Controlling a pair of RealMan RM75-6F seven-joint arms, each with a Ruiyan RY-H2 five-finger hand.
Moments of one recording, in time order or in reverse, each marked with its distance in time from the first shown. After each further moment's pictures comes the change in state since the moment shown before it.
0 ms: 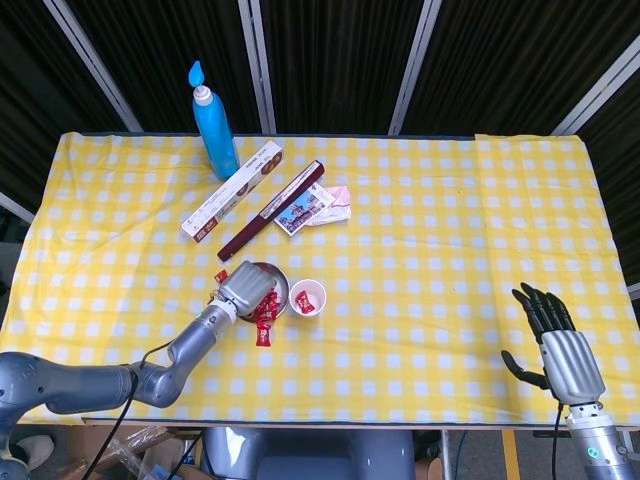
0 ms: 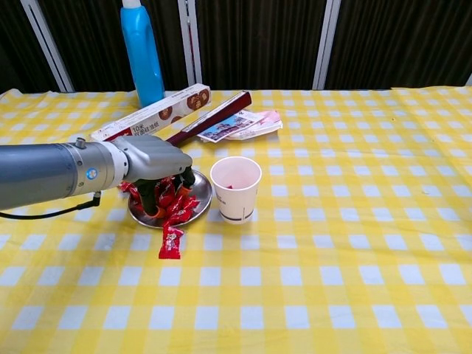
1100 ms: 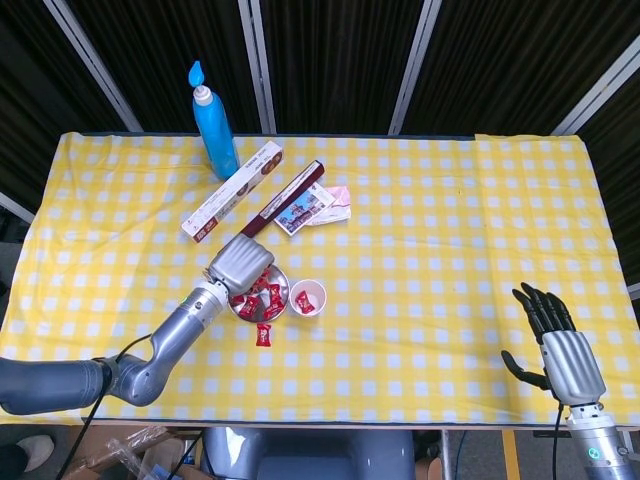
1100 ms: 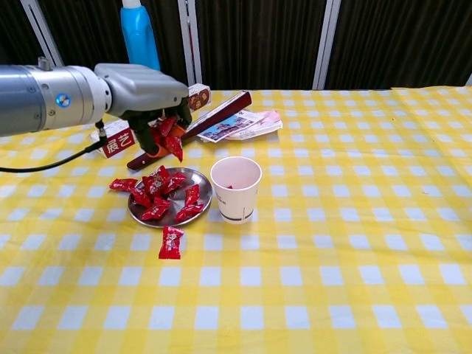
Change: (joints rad) left arm -0.008 0.206 -0.097 -0.237 0.044 0.103 0.018; right arm -0.002 0.001 0.000 -0.002 -0.008 0.009 0.006
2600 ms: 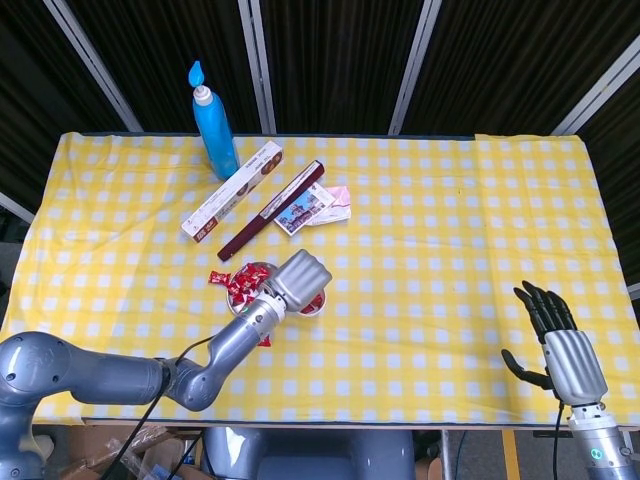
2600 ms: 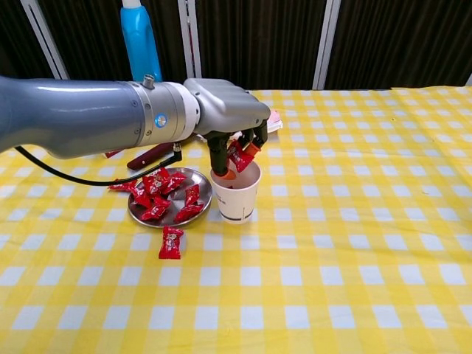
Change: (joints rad) left arm -0.190 -0.175 -0.016 0.060 -0.132 -0.011 0.157; right arm -0.002 0.008 0.002 -0.007 -0.011 0.014 0.029
